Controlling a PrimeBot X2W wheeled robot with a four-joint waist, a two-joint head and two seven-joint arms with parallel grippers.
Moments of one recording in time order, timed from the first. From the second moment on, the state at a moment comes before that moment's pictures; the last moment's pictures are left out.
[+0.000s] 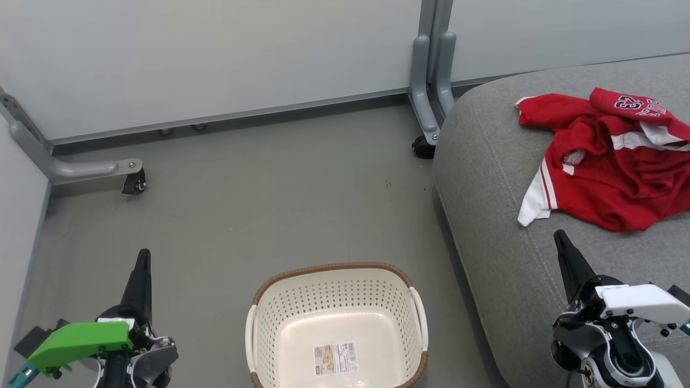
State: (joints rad) left arm -0.09 0.08 0.07 0.24 -1.62 -0.13 0.08; right arm -0.10 -0.07 -0.08 0.24 1.62 0.13 0.08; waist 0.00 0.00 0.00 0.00
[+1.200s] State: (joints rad) left arm -0.10 0.07 0.09 0.24 -1.64 -0.13 0.10; right arm -0.10 -0.07 -0.09 0.24 1.63 0.13 0.10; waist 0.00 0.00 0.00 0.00
